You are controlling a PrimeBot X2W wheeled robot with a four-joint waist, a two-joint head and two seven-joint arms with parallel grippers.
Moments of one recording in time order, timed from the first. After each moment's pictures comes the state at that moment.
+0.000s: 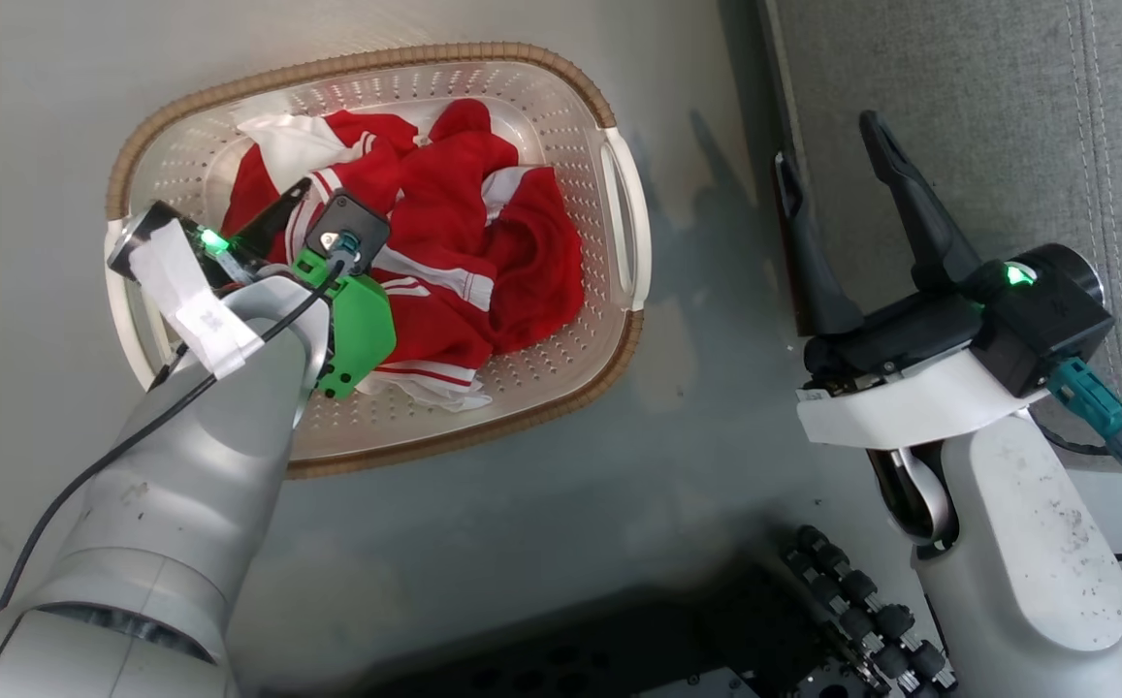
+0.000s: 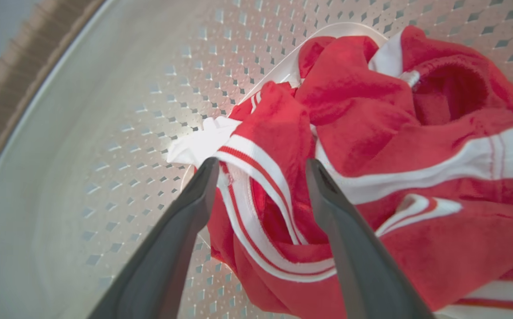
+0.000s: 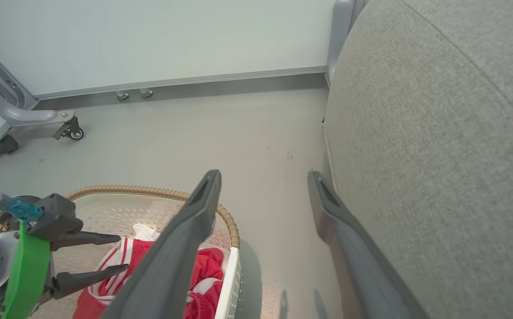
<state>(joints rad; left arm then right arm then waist) -1.03 0.07 -0.53 1.27 0.11 -0.04 -0.17 -0.43 -0.05 0.17 -0.01 0.17 0.13 -0.26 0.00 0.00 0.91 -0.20</state>
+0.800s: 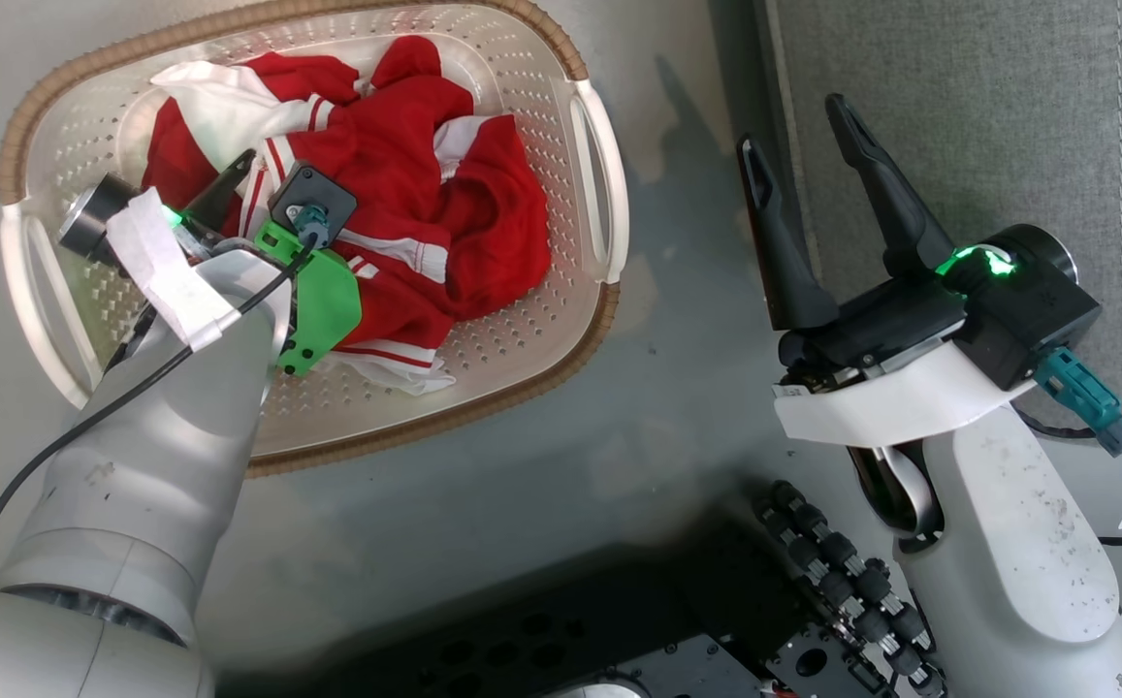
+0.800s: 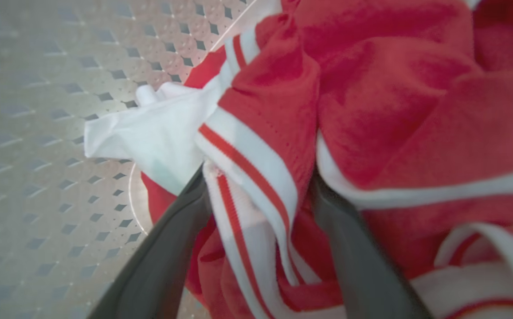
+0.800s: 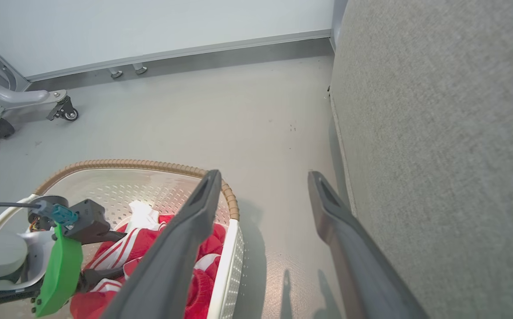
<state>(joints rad) -1.07 0.11 -0.58 1.29 0.11 0.02 -0.12 -0.46 -0.05 0.23 -0.03 0.21 0.13 -0.26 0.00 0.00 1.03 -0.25</state>
